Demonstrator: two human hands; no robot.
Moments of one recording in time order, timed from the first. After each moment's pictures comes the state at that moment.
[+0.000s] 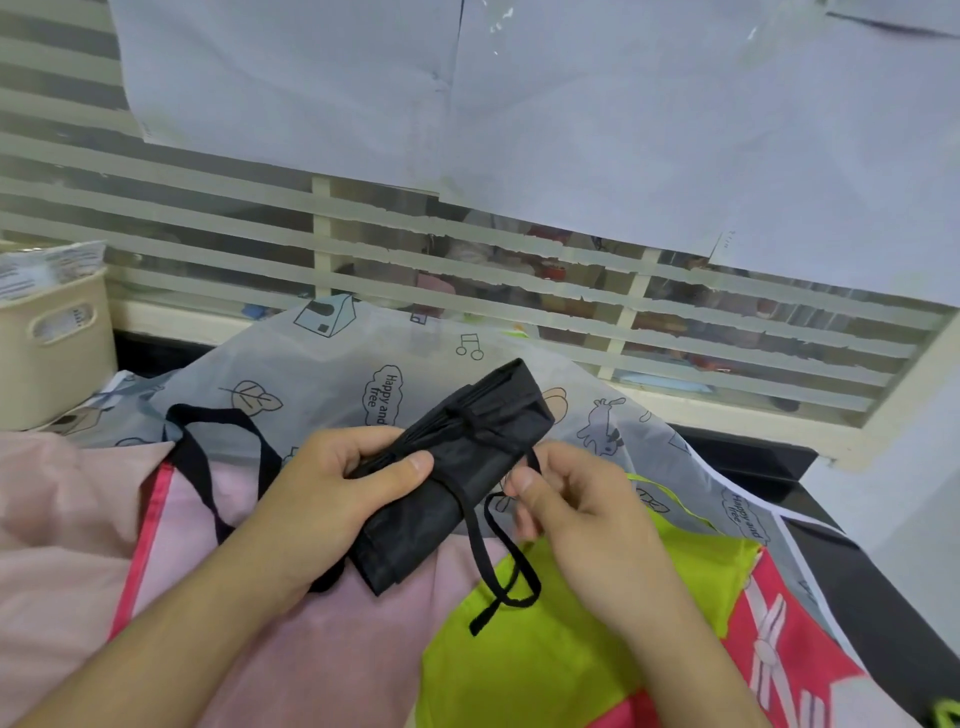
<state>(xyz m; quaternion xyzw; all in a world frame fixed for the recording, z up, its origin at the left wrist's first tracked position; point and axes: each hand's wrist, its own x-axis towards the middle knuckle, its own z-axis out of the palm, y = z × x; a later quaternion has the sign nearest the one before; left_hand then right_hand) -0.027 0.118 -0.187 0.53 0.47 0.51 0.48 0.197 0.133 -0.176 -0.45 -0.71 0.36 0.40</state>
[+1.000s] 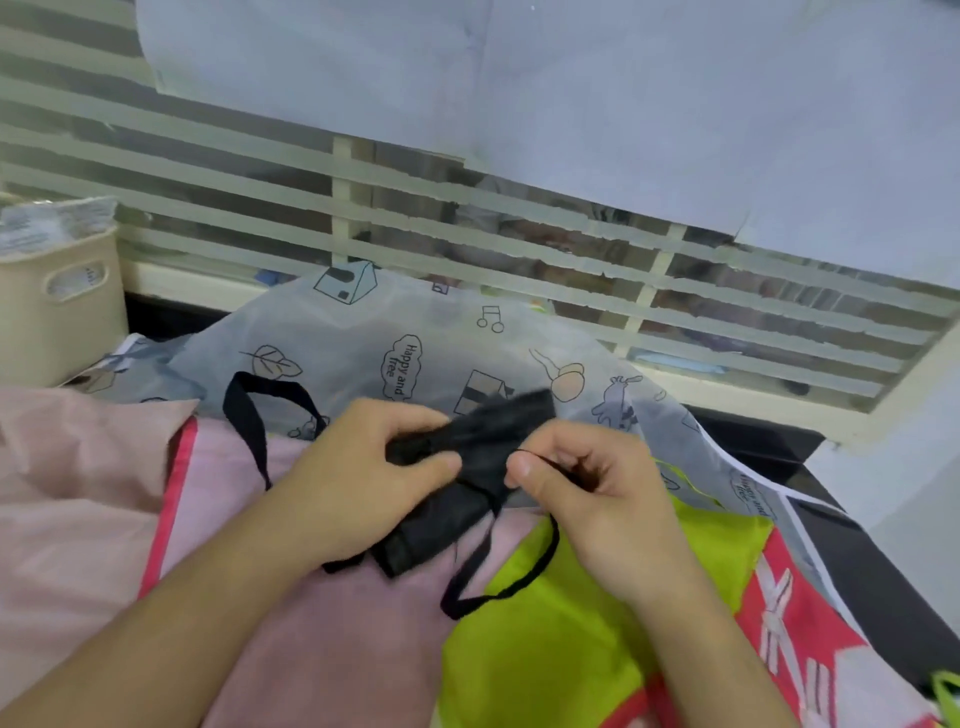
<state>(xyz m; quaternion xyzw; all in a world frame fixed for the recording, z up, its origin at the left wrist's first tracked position) -0.033 0.117 -0.184 0.67 0.54 0.39 0.31 0.186 0.129 -0.177 -0.36 -0.76 0.33 0.44</state>
